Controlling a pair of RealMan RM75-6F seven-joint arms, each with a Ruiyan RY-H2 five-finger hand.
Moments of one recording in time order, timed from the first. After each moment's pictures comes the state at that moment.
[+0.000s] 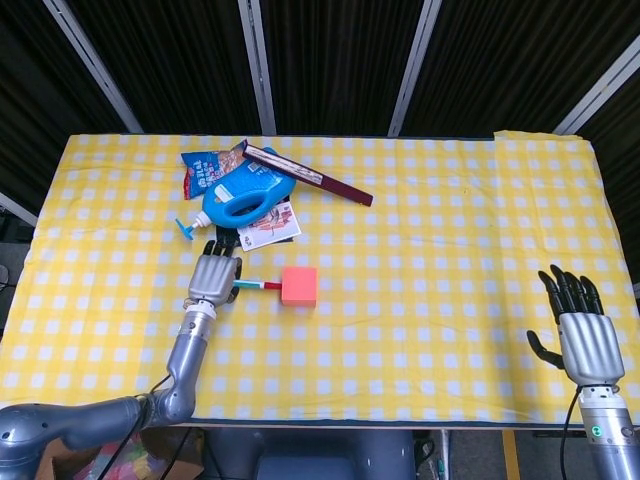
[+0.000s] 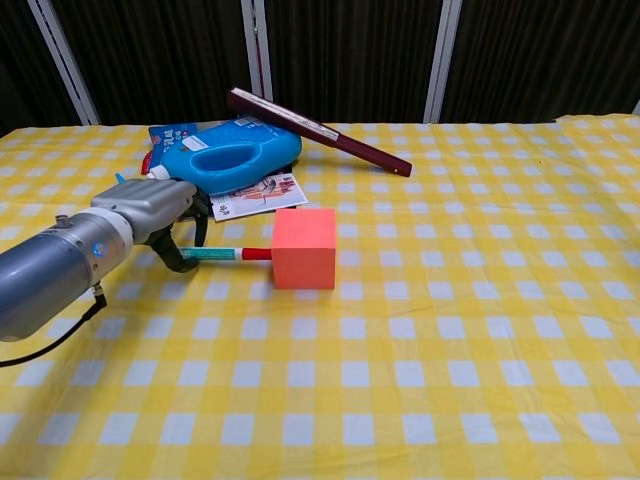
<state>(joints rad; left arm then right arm) -0.77 -1.86 -0.26 -1.24 0.81 1.07 0.75 0.14 -1.13 0.10 -1.67 -1.42 1.42 -0.11</state>
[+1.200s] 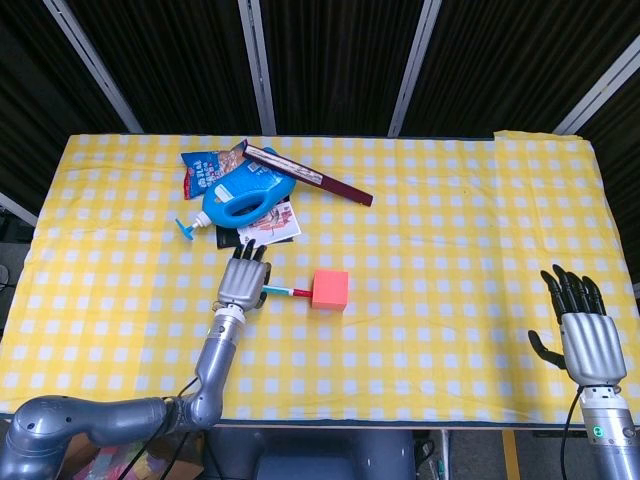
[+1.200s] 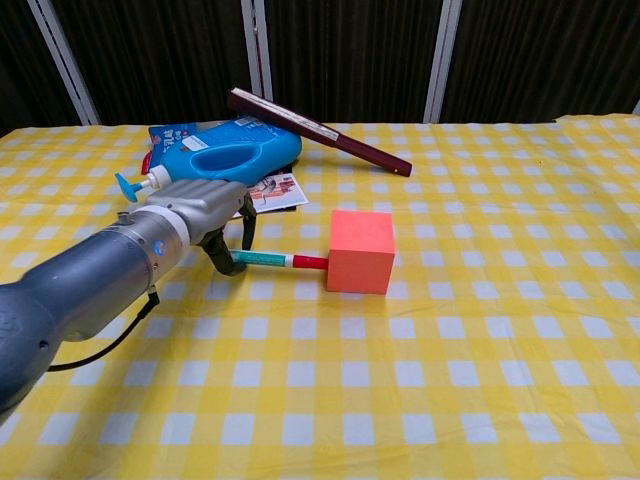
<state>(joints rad) -0.86 -1.93 -0.30 -1.30 0.71 1.11 0.86 0.14 -1.12 0.10 -1.68 -1.41 1.42 -0.10</state>
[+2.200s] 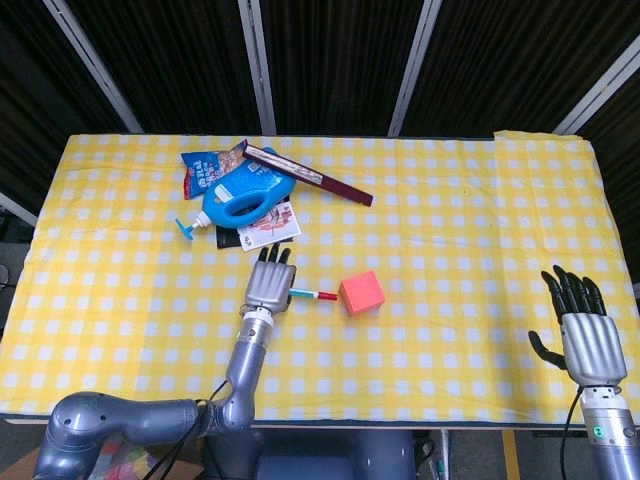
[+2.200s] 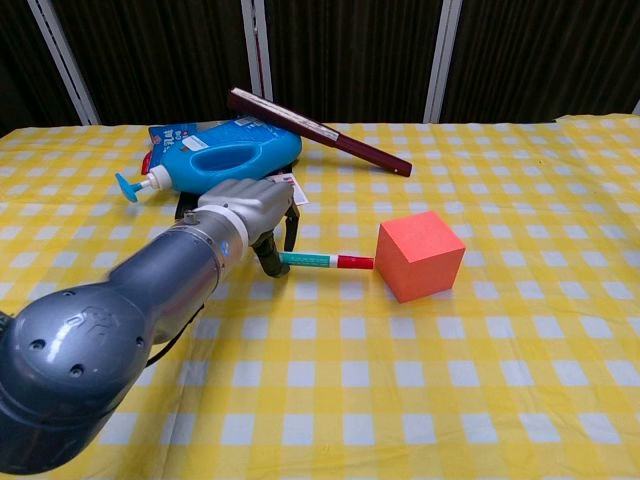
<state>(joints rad) -0.96 -2.05 -0.37 -1.27 0.62 1.17 0.97 0.14 -1.12 0.10 -1.68 -1.41 1.42 -0.10</state>
